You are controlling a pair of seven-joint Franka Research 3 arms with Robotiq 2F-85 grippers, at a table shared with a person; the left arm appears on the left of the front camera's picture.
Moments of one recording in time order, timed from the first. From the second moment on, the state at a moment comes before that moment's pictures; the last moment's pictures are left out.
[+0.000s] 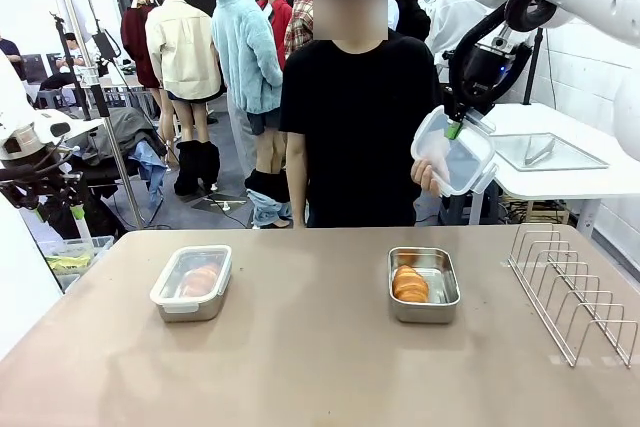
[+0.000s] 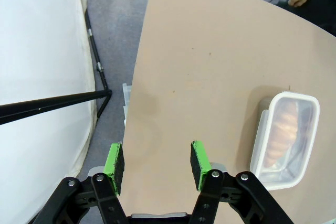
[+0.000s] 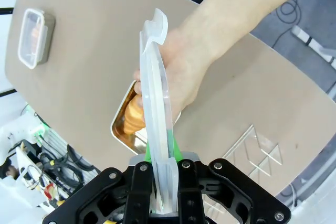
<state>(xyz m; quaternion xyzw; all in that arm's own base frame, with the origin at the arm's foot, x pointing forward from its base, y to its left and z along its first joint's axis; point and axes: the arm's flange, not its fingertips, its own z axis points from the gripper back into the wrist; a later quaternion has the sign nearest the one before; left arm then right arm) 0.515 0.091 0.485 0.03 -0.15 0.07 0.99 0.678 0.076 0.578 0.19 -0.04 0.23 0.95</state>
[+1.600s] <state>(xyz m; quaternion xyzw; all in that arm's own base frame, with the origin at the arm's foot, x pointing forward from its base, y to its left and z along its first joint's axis) 0.515 0.091 0.485 0.03 -0.15 0.07 0.99 0.592 0.013 0.589 0.01 -0.01 0.47 0.88</state>
